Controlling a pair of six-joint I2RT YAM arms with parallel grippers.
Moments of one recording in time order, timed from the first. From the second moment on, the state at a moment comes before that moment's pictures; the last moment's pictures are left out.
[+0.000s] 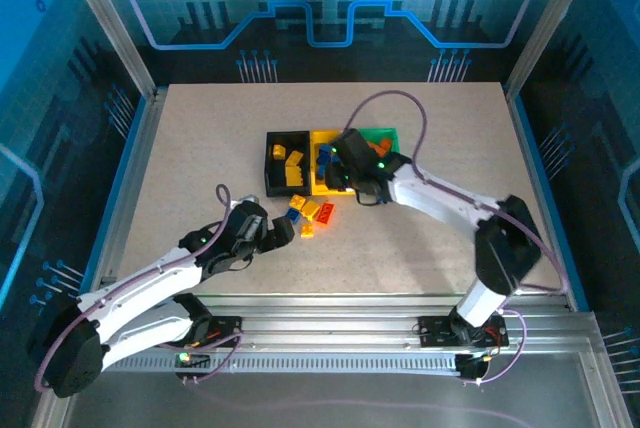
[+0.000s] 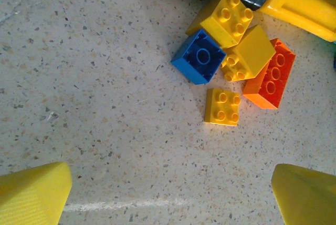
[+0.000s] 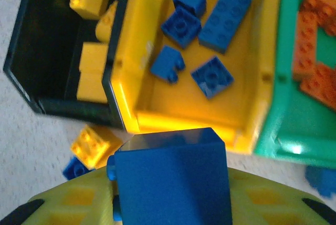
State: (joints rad) left arm -0.66 0.96 0.52 -0.46 -0.13 -0.95; right arm 0.71 1.70 1.33 -0.56 0.17 0.56
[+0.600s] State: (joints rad) left arm -0.66 1.14 0.59 -0.46 -0.13 -0.84; right arm 0.63 2.00 1.65 -0.65 0.20 0.54
